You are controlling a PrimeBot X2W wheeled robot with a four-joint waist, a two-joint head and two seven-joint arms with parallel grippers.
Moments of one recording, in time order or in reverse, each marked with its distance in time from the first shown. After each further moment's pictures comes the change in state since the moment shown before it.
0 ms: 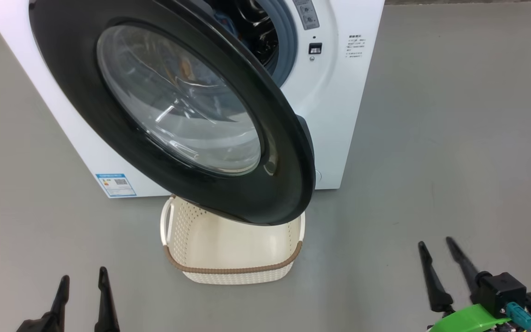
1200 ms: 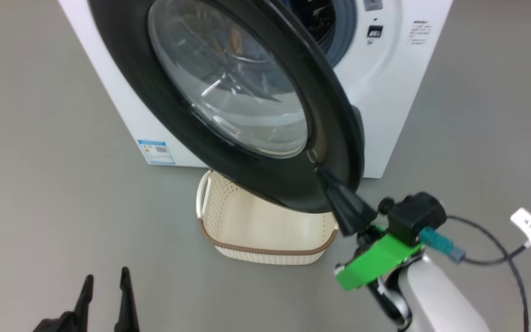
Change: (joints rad) left arm 0.004 -0.015 -0.058 -0.004 -0.063 -0.007 -0.002; right arm -0.354 -0.018 0.440 0.042 0.196 0.001 -0.007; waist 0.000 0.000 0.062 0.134
